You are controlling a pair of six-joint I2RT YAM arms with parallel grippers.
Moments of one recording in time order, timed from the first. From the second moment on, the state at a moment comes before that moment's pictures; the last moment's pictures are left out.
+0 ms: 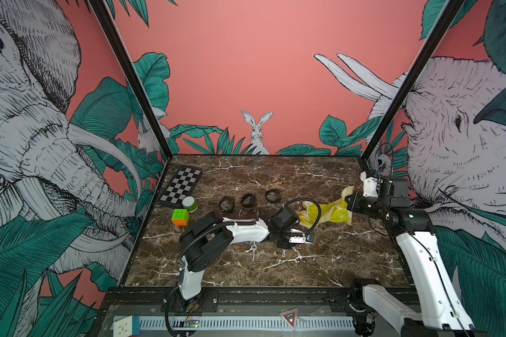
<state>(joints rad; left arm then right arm) -1.05 1.91 1.15 -0.19 0.23 0.80 -0.01 0.98 1.14 -0.90 -0.28 0.25</state>
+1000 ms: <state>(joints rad) -1.05 2.00 1.24 -0.22 0.20 0.82 -0.03 1.00 1.13 -0.89 -0.31 0.25</state>
